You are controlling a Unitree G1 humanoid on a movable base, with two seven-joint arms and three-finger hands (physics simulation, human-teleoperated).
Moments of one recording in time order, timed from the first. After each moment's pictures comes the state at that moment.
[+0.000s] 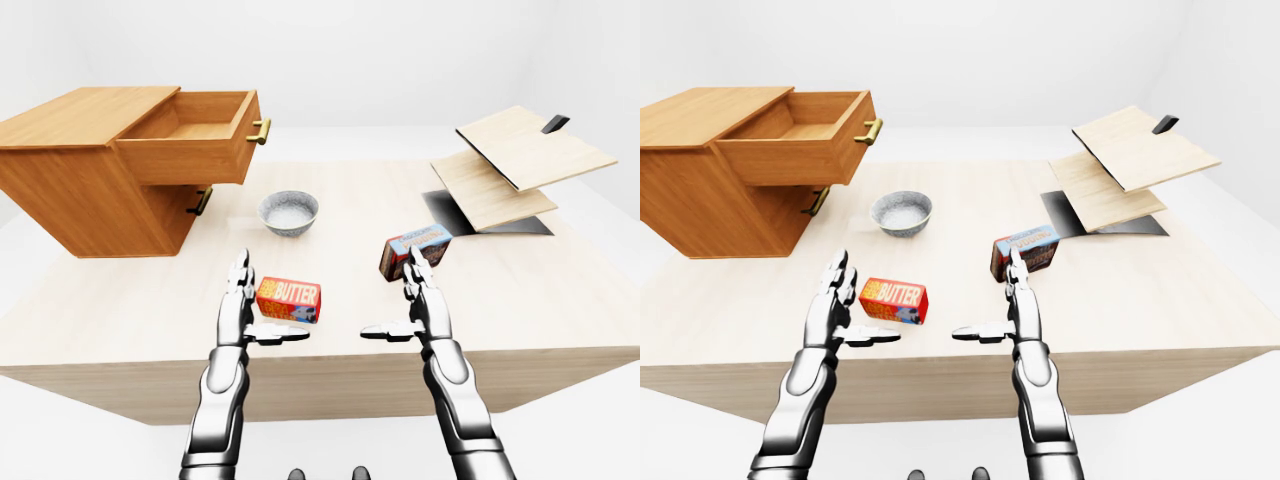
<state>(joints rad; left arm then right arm) 0.00 0.01 0.02 0.00 -0.01 -0.01 -0.02 -0.01 -0.01 -0.01 0.03 0.00 -0.02 0.01</state>
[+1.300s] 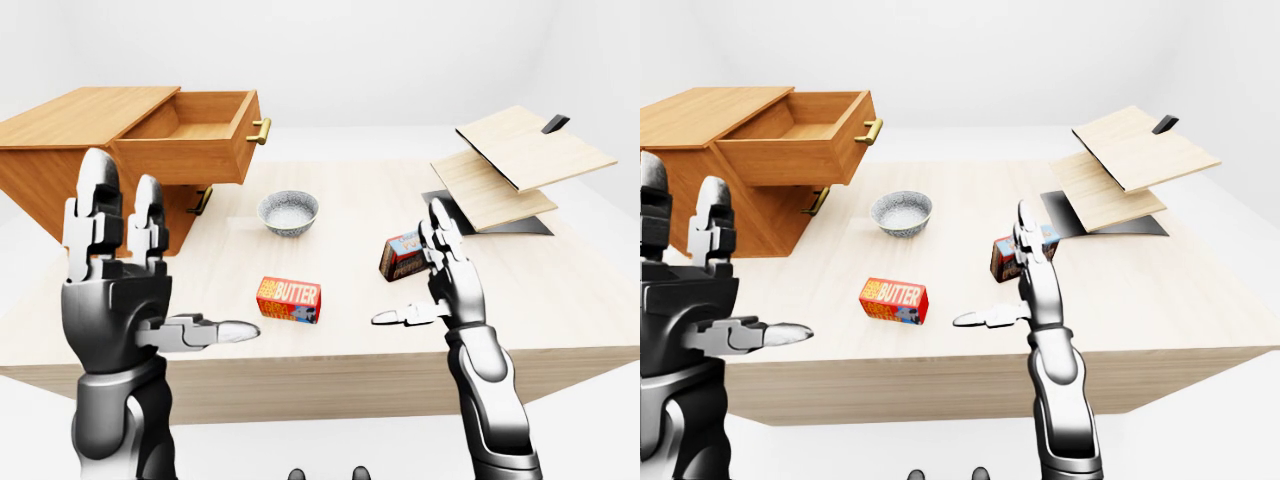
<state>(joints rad) 0.06 0.05 0.24 -0.78 -0.24 0.09 -0.14 0.00 -0.03 -0.03 -0.37 -0.05 0.09 0.11</state>
